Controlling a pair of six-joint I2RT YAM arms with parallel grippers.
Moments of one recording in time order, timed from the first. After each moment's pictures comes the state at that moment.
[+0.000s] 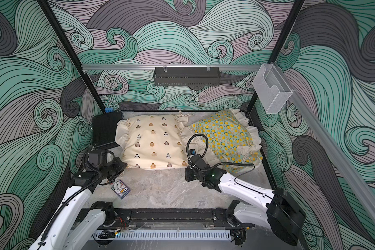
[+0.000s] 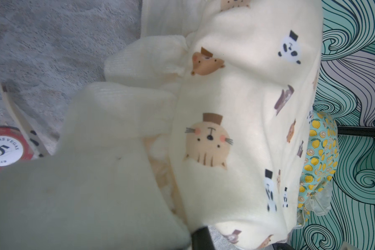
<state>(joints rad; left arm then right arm) -0.05 0.73 0.63 -0.78 0.21 -0.85 0.86 1.15 0.59 -0.28 0.05 0.52</state>
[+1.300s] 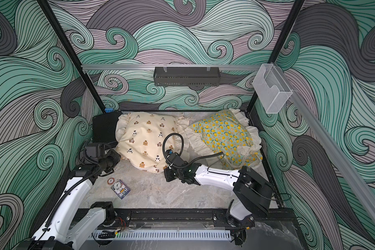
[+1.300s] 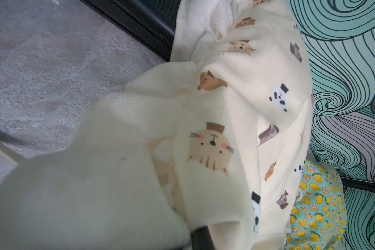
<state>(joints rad) 0.01 0.85 0.68 -0.66 0.07 -0.86 1.02 1.52 0.84 -0.14 -0.04 0.56</state>
